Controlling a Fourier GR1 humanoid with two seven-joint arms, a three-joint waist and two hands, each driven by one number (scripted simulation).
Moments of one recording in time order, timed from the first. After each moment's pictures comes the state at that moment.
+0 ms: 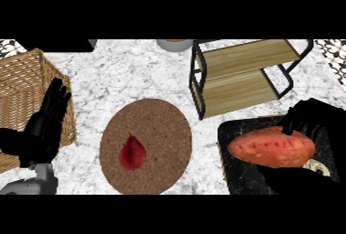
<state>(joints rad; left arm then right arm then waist) -0.08 0.17 0.06 -1.68 0.01 0.15 0.15 -0.29 -0.01 0.05 -2.30 0.85 0.56 0.76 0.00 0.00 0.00</state>
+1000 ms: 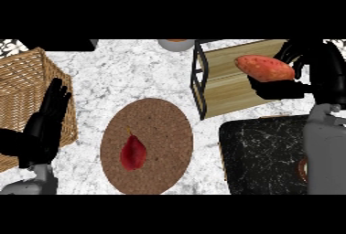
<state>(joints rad) -0.07 0.15 0.07 -1.70 -0.01 0.13 0.17 -0.55 -0.12 -0.19 -1.69 0.79 0.16 0.43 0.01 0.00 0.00</state>
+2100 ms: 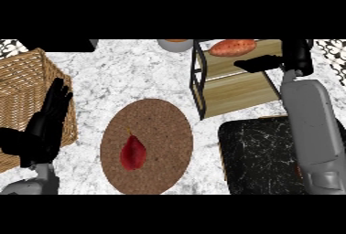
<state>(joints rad) -0.08 0.13 0.08 -1.69 -0.02 0.11 0.17 -0.80 -0.17 -0.28 -1.06 0.63 -0.08 0.17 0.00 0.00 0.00</state>
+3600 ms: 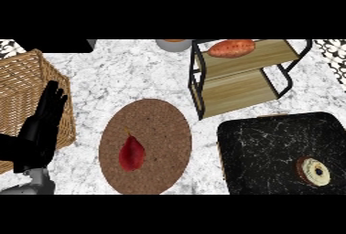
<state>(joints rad) -0.05 0.13 0.10 -1.73 -0.03 0.10 0.18 -0.51 -0.58 -0.70 -1.30 0.07 0.25 0.27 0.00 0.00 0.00</state>
